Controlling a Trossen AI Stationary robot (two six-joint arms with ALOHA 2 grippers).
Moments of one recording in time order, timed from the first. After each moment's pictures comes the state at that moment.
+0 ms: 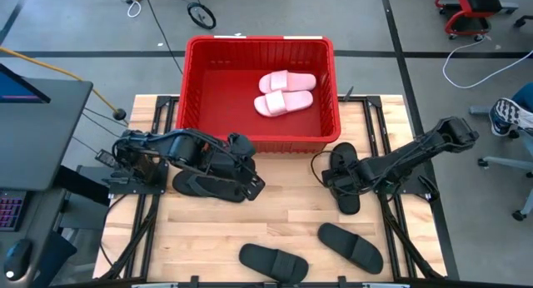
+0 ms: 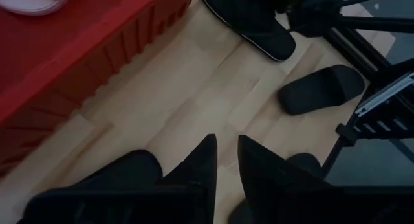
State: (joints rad) left arm -0.30 1.85 2.31 -1.48 -0.34 -0.98; right arm 0.31 1.29 0.63 -0.88 0.44 1.72
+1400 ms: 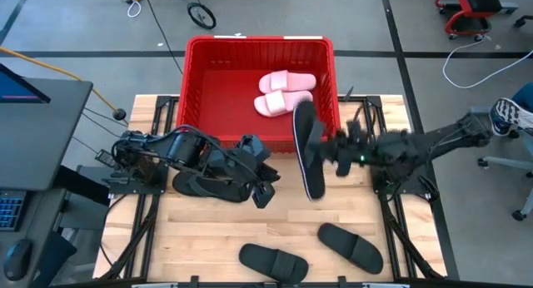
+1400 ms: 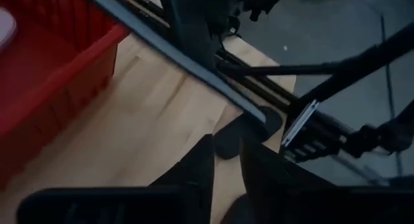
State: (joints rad) left arm -0.31 1.85 2.31 -1.13 -0.34 -0.77; right arm 0.30 0.97 0.93 0.04 0.48 0.79
